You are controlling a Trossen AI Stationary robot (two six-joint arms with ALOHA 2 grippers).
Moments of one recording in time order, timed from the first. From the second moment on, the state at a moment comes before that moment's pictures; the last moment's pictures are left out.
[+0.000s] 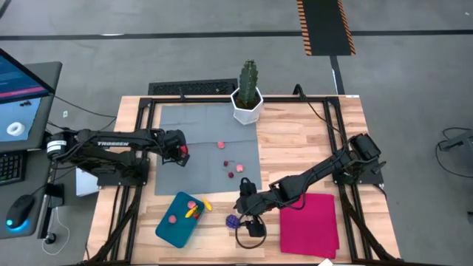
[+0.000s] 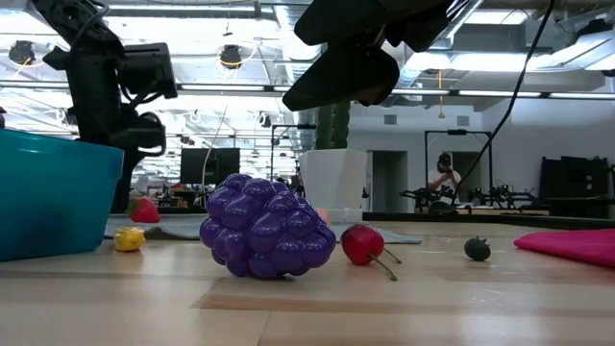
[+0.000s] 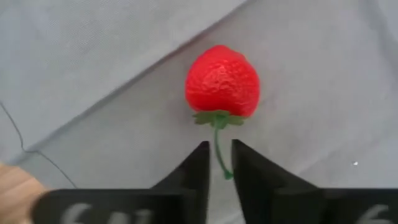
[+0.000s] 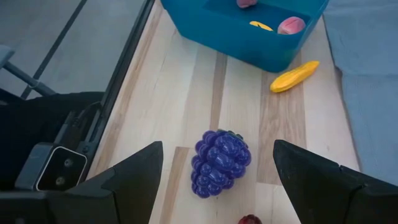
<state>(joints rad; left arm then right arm) 0.31 1.11 0.49 -0.65 -0.08 -0.73 0.44 1.87 1.22 -0.07 0.03 0.26</state>
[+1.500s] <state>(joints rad) -0.44 0.53 0.66 -0.59 -0.48 -0.61 0.26 1.34 0.69 0.40 -0.14 0.05</state>
